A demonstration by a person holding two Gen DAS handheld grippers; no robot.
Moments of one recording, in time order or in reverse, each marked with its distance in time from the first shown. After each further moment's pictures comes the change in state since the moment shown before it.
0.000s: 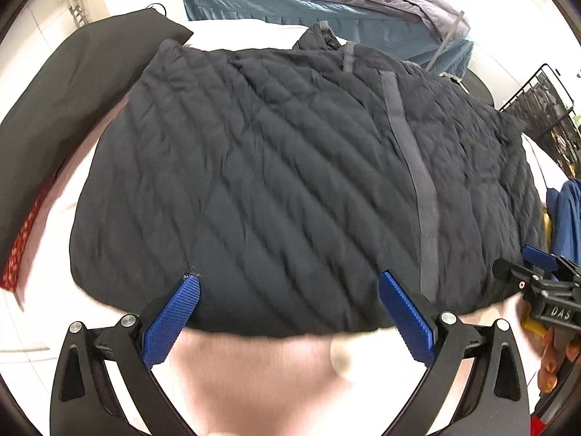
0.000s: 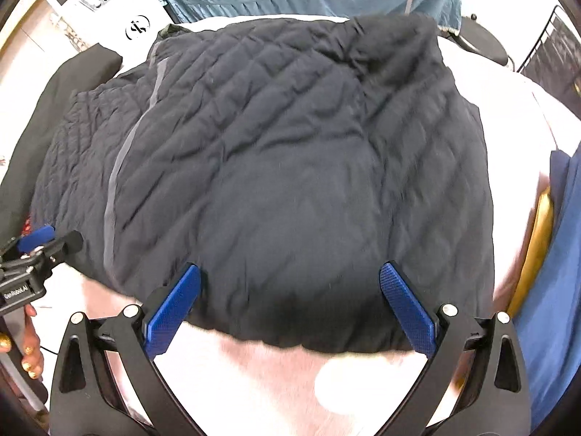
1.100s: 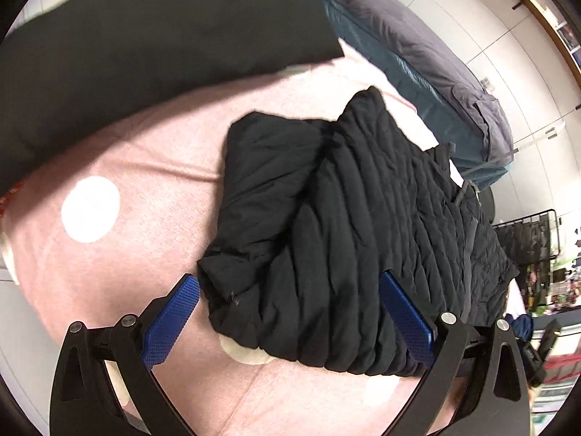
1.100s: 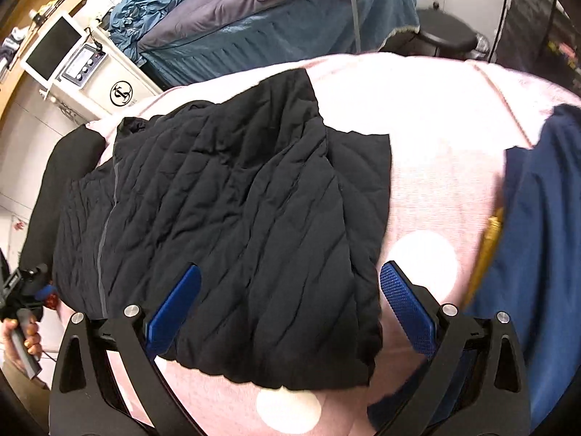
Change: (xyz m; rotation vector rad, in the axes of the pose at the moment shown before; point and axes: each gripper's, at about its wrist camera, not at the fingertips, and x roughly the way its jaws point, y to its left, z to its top) left arm -0.021 0.195 0.021 -0.465 -0.003 -0.170; right arm -0.014 -0.105 0.041 0.171 -0.083 0.094
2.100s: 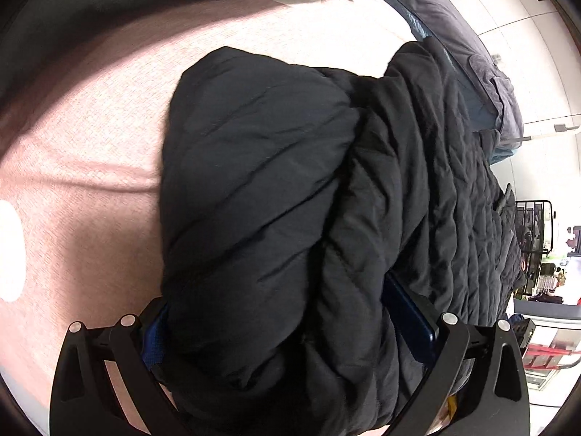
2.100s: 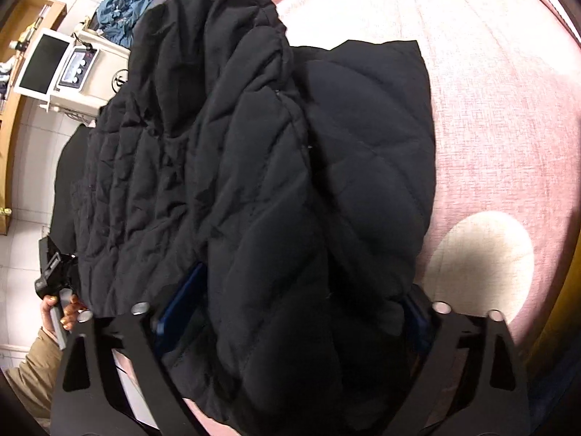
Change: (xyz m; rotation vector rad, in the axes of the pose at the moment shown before) left arm 0.100 -0.005 0.044 -0.021 0.194 -0.067; right arm 0.081 -0.027 0.004 0.122 0.158 0.164
